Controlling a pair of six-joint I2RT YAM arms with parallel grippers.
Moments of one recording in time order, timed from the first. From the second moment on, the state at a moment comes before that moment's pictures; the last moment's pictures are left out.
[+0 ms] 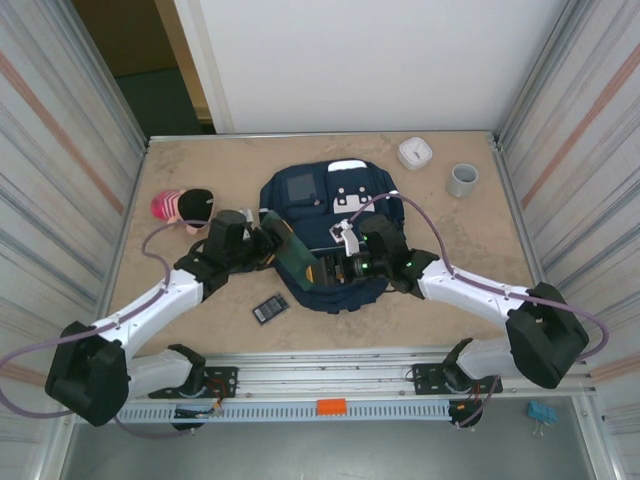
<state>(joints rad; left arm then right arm) -0.51 1.16 0.67 -0.10 0.24 -1.19 0.76 1.33 0.74 -0.01 -0.55 0.64</state>
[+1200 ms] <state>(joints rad) -0.65 1.23 0.95 -0.31 0.07 -0.93 0.44 1.19 0.66 -0.09 -0.59 0.68</state>
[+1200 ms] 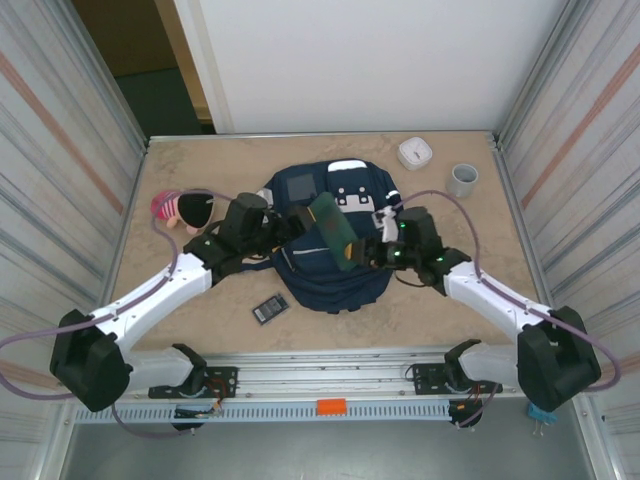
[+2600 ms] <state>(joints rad) -0.91 1.62 1.18 -0.26 -0.26 0.30 -0.19 0.97 0.66 -0.48 -1.01 0.58</state>
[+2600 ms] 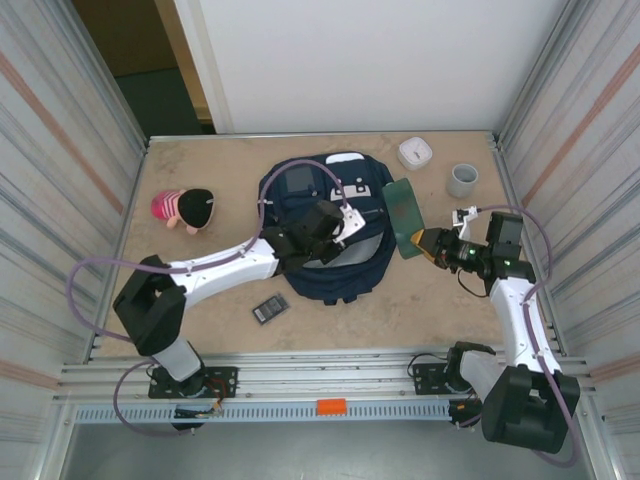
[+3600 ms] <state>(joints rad) -0.82 1.56 1.23 -0.24 -0.12 0.13 0.22 1.11 0.51 -0.19 -0.90 0.85</state>
